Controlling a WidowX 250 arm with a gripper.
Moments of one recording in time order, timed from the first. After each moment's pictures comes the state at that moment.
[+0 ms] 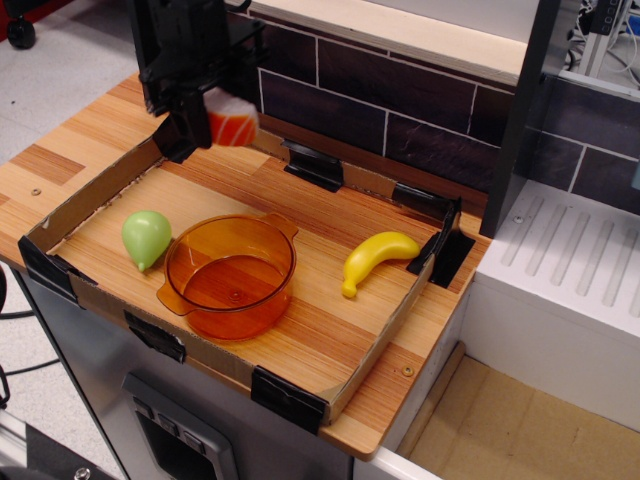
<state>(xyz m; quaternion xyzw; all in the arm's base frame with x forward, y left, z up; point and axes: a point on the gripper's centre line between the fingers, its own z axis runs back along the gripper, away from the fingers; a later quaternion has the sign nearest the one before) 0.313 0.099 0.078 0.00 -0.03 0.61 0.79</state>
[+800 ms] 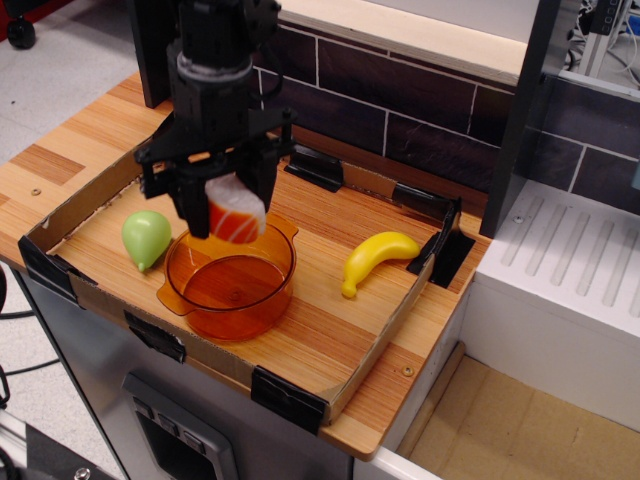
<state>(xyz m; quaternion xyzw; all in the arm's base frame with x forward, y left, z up) 0.250 0.048 0.060 0.04 0.00 0.51 0.86</state>
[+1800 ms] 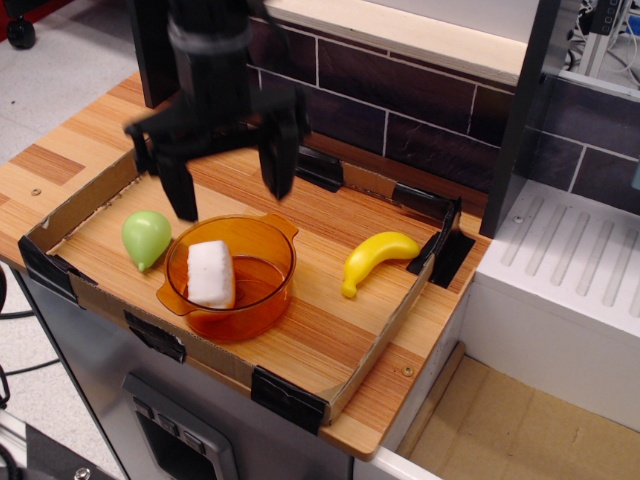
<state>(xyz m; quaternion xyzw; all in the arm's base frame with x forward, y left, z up) 0.242 0.039 0.097 0.00 -0.01 0.44 0.90</state>
